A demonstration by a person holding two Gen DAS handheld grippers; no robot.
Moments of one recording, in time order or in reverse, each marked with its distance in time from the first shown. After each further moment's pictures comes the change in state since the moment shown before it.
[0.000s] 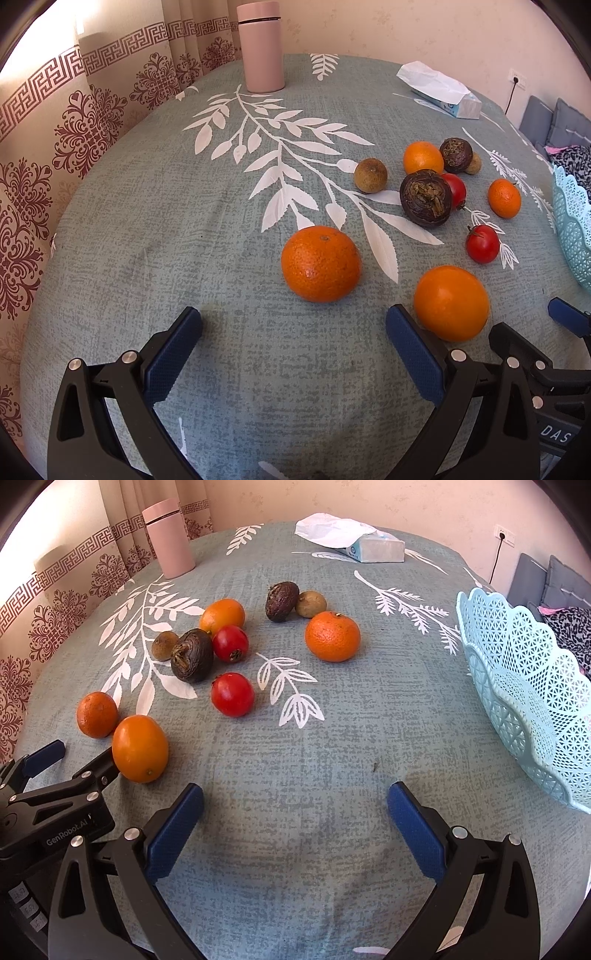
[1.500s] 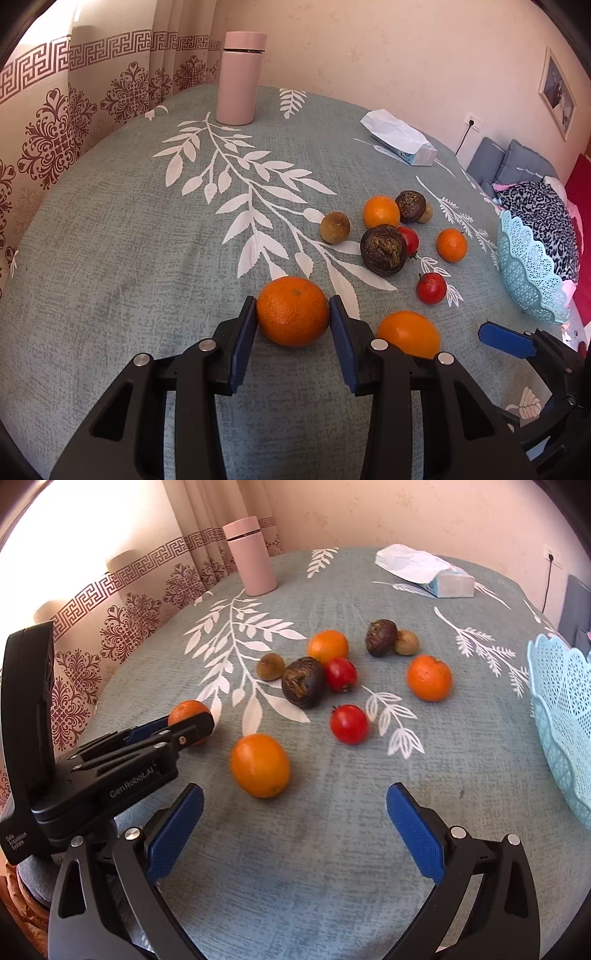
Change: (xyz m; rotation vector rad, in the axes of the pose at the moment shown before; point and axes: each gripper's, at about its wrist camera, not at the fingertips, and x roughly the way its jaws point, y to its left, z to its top) left arm -0.015 0.032 0.011 -0.066 -0.130 -0.272; right arm -0.023 0.045 0.009 -0.095 -0.093 0.236
